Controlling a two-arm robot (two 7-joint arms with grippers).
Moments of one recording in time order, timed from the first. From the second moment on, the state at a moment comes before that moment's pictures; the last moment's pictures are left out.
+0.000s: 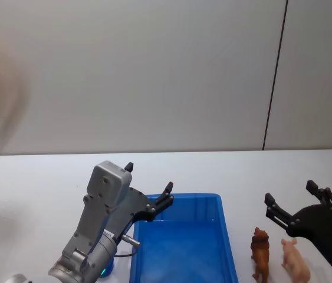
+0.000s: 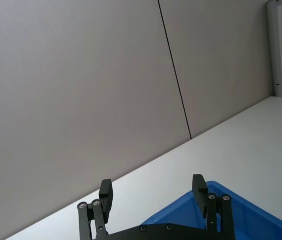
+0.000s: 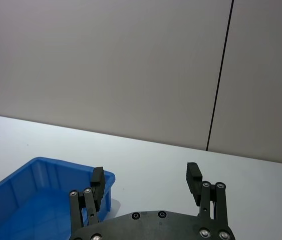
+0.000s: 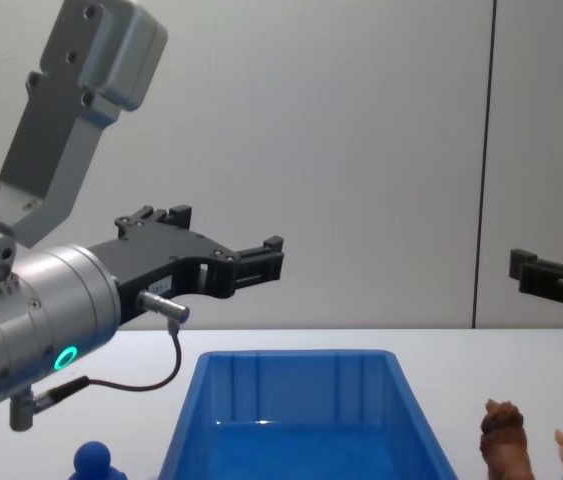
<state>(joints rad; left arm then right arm) -0.24 0.38 0.45 -1.63 -0.20 0.01 -0.01 -0.01 0.34 -0.23 -1.77 0.29 0.03 0.07</state>
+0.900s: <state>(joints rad) -0.24 0.38 0.45 -1.63 -0.20 0.01 -0.01 -0.01 0.34 -0.23 -1.77 0.29 0.03 0.07</state>
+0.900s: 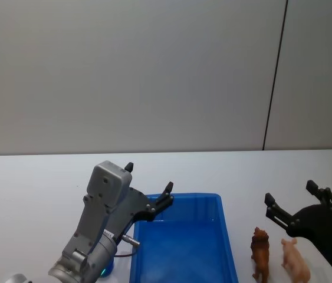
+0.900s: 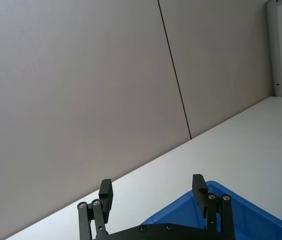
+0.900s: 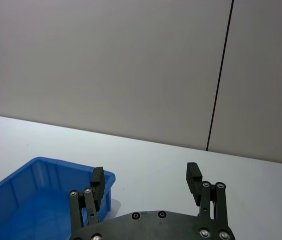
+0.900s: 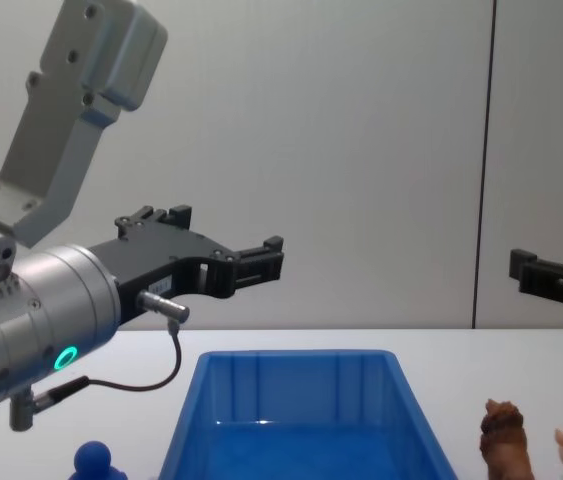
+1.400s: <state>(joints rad) -0.24 0.38 0.45 -1.63 -0.20 0.01 -0.01 -0.01 0.34 -0.23 -1.77 0.29 0.03 0.07</state>
